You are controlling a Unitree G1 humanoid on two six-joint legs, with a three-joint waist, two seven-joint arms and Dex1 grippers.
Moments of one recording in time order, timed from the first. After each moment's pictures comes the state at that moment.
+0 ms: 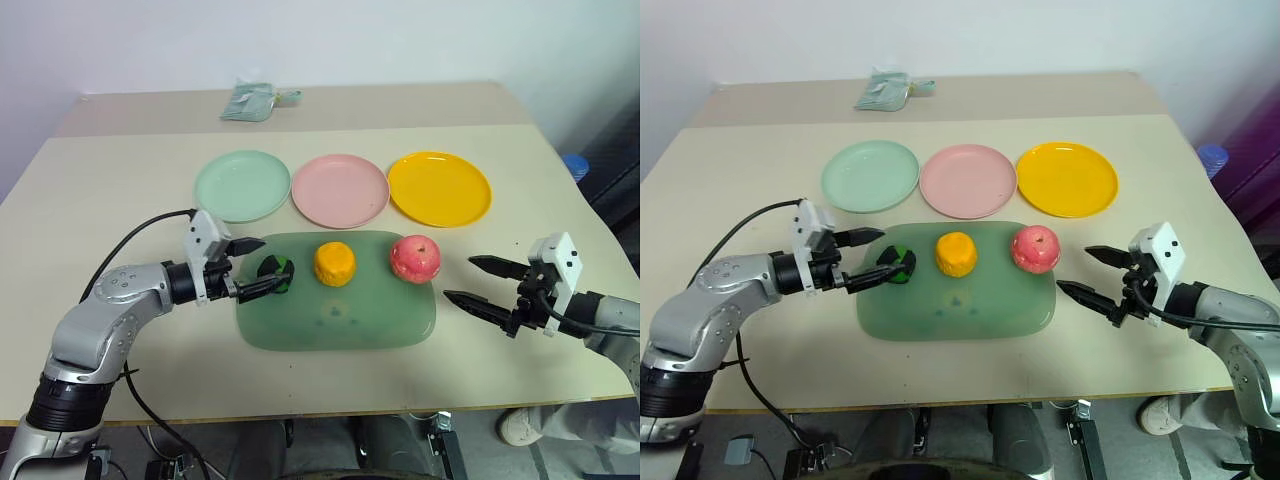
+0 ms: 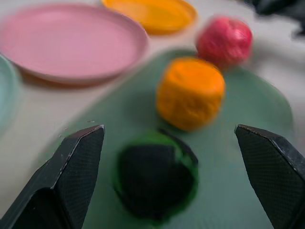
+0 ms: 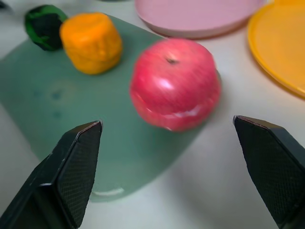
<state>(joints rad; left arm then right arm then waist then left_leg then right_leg) -0.26 0.71 -0.03 -0.25 -0.51 0.58 -0.88 0.07 -0.82 -0.37 -0.40 0.63 0.63 0.91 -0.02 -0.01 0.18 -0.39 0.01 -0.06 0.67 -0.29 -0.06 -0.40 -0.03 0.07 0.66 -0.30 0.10</state>
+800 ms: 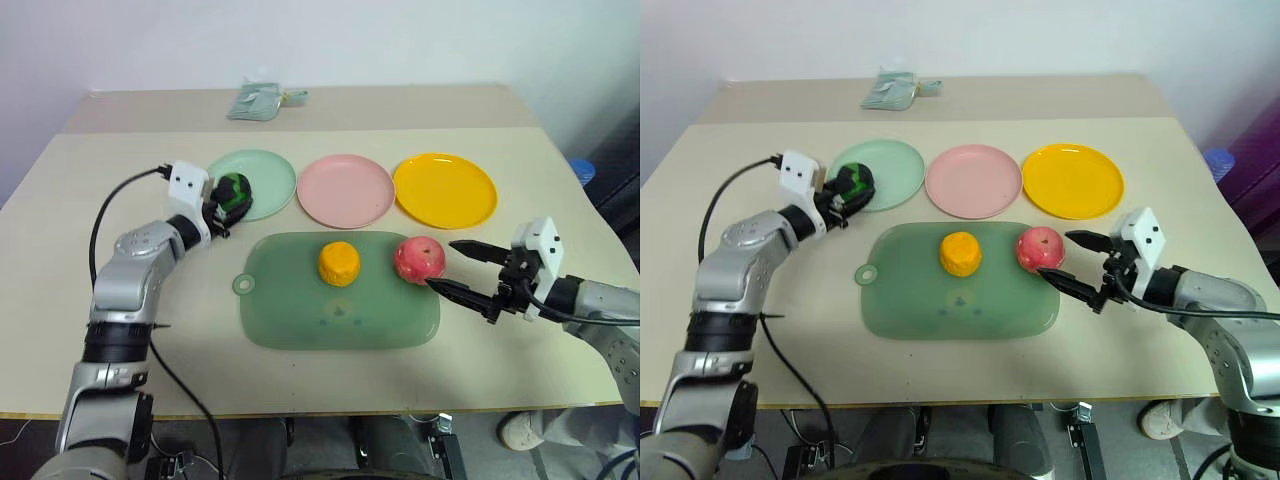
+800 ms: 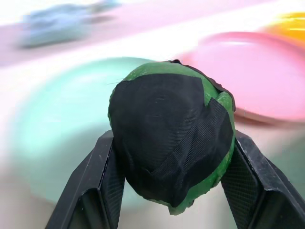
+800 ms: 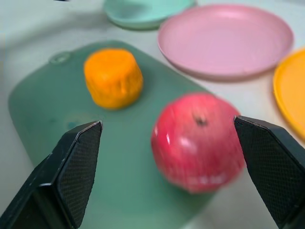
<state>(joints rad) -0.66 0.46 0.09 0.27 -0.26 0.50 -0.43 -0.07 -0.79 -0.28 -0.40 0.64 0.62 0.88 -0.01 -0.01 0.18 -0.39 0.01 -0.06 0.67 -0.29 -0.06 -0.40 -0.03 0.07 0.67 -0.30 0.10</state>
